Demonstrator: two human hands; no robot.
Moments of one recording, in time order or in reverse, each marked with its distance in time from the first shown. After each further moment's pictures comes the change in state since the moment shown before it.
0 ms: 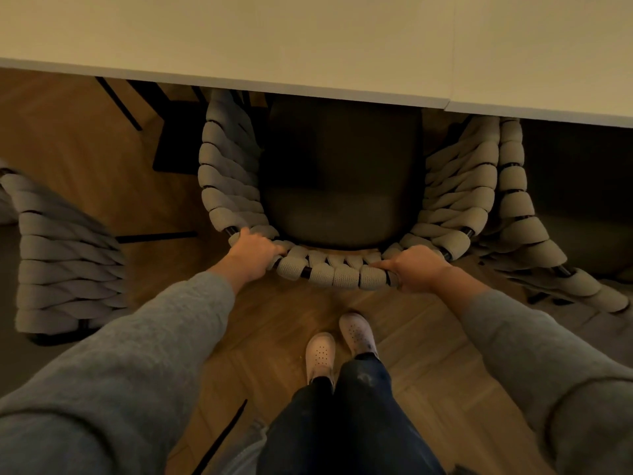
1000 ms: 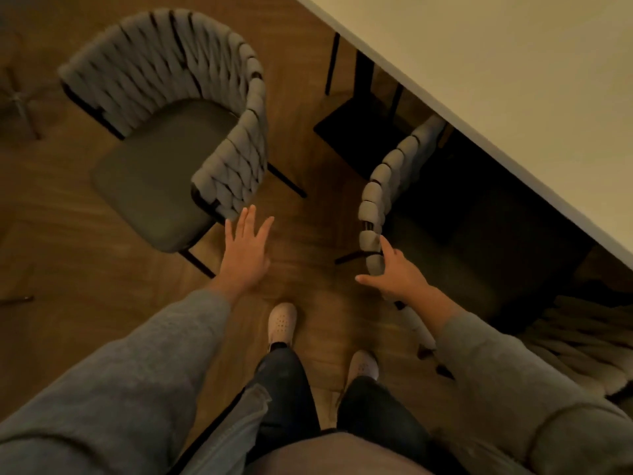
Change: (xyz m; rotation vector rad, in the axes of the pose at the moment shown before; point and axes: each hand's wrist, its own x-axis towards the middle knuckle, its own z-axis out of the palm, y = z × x) left_hand -0.177 -0.021 0.139 -0.687 0.293 -0.974; right_hand 0.123 -0.153 -0.104 0.484 -0.158 -0.078
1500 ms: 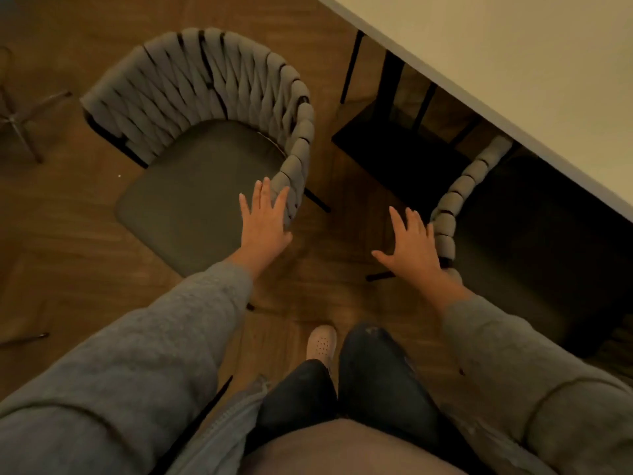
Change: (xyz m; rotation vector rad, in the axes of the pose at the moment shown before) left_hand 0.119 -0.127 -0.046 -0.040 0.015 0.018; right_hand 0.090 -0.151 0.009 -0.337 0.442 -0.031
